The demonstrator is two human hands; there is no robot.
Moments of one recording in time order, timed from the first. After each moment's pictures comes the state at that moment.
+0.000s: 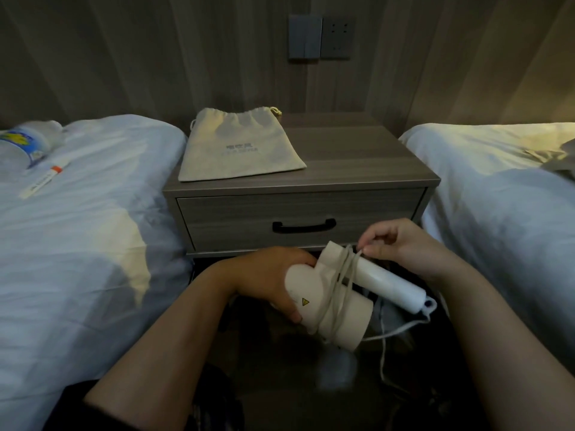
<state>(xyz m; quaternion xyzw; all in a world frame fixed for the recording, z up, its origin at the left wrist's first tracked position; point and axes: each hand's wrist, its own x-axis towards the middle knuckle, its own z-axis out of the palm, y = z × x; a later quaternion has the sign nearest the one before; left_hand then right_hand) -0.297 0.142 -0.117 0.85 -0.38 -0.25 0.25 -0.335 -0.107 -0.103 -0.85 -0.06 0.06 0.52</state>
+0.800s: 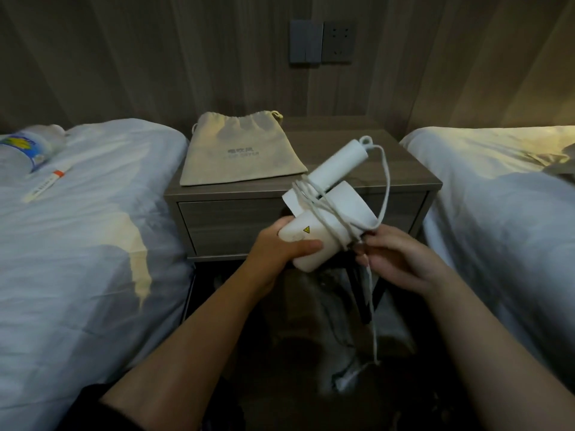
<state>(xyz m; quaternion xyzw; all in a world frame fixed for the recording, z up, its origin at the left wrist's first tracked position) -0.300 0.114 -0.125 0.64 -0.09 -0.13 0.75 -0.320 -0.096 -0.130 -0.51 -0.05 0.15 0.85</state>
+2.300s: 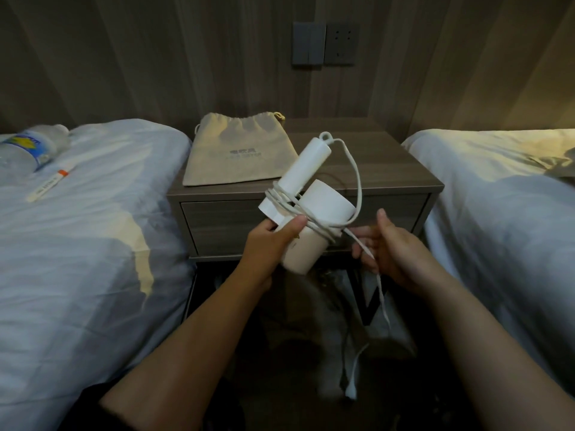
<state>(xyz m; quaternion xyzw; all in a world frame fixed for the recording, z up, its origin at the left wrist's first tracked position) -0.302 0.112 -0.112 0.65 0.03 -0.07 0.75 -0.326 -0.082 -0.115 -0.70 0.03 0.06 0.71</state>
